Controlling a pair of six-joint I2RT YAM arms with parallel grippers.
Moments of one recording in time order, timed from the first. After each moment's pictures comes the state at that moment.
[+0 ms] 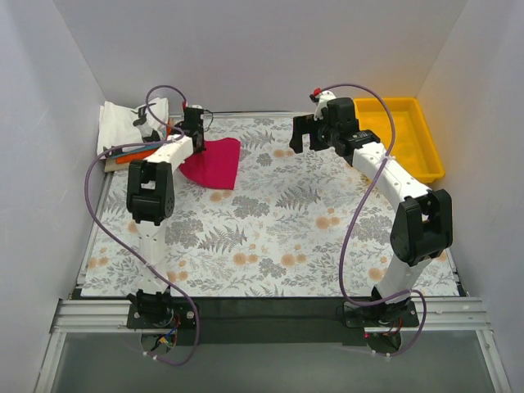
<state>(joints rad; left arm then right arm) -0.16 2.26 1.77 -0.32 -0.33 -0.13 0.37 1.74 1.51 -0.32 -0.18 0.12</state>
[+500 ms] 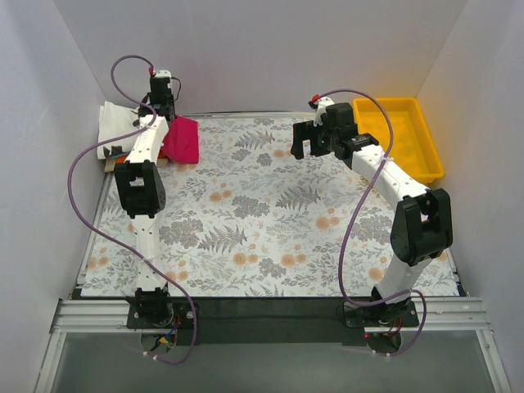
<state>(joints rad) -0.01 2.42 2.28 -0.45 -0.34 0.01 0.37 1.74 1.46 -0.33 -0.18 0.10</state>
